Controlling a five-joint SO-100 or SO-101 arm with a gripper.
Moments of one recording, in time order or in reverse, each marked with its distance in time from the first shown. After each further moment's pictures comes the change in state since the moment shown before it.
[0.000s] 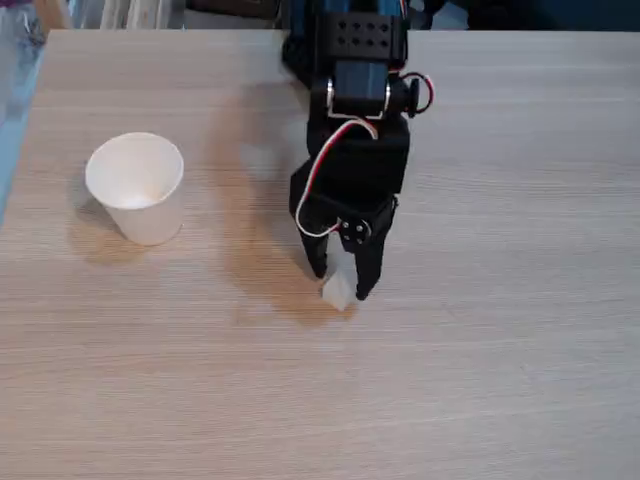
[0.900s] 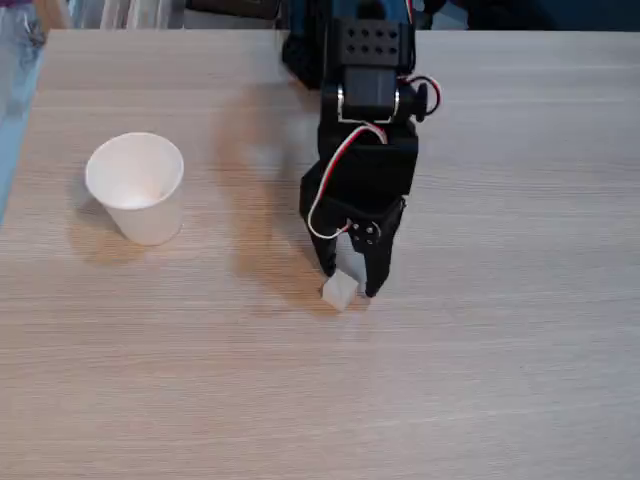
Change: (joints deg) arm -1.9 0.0 3.3 -2.1 0.7
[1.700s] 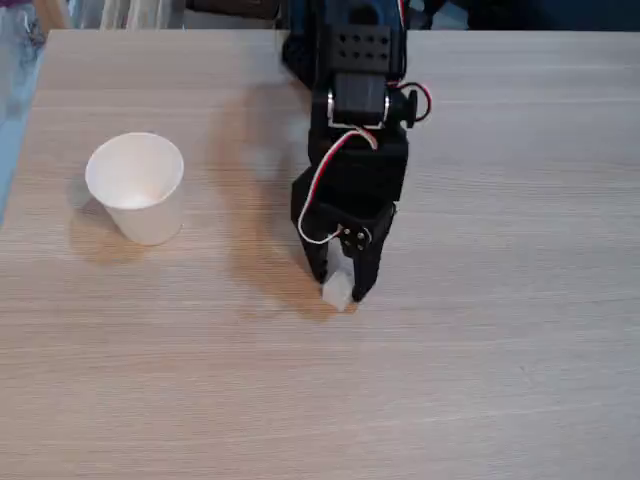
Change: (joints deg) arm 1.6 -1.4 -0.7 -1.9 -1.8
